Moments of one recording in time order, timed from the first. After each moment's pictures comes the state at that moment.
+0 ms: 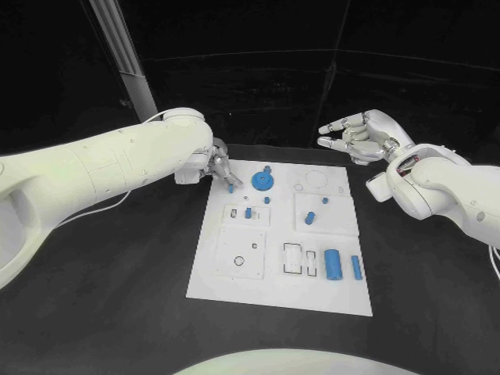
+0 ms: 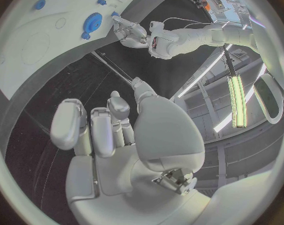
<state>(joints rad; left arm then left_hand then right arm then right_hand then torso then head) 1.39 -0.44 -0.12 0.96 -1.04 0.34 -0.52 1.16 0.00 -0.02 0.26 0.11 0.95 0.04 0.57 0.58 1.29 -0.03 1.13 0.89 1.47 -0.09 1.57 1.31 0.05 1.47 0.01 1.39 1.31 1.23 -0.81 0.01 1.37 -0.76 -0.40 0.28 1.26 -0.04 0.04 0.13 0.28 0.94 0.15 0.08 0.07 1.30 0.06 1.06 1.13 1.47 -0.02 1.41 1.30 0.08 1.39 0.08 1.35 1.11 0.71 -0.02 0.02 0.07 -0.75</state>
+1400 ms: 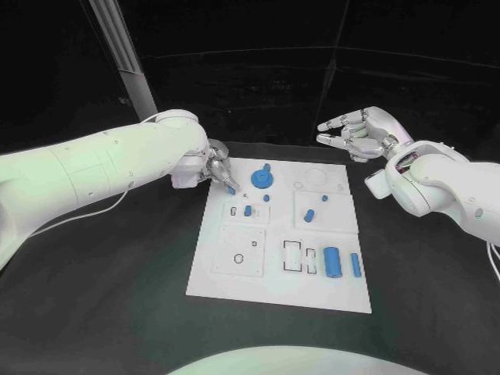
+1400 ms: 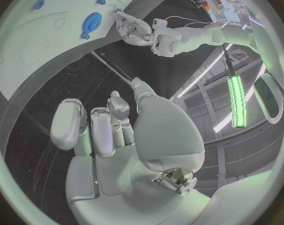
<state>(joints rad) 1.39 -0.51 -0.12 1.08 -0.99 0.32 -0.50 1.32 0.00 0.29 0.17 0.10 0.95 0.04 0.56 0.54 1.29 -0.03 1.11 0.86 1.46 -0.09 1.57 1.31 0.05 1.47 0.01 1.39 1.31 1.23 -0.80 0.01 1.36 -0.76 -0.40 0.28 1.27 -0.04 0.04 0.13 0.28 0.94 0.15 0.08 0.07 1.30 0.06 1.06 1.13 1.47 -0.02 1.41 1.30 0.08 1.39 0.08 1.35 1.11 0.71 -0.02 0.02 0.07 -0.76</state>
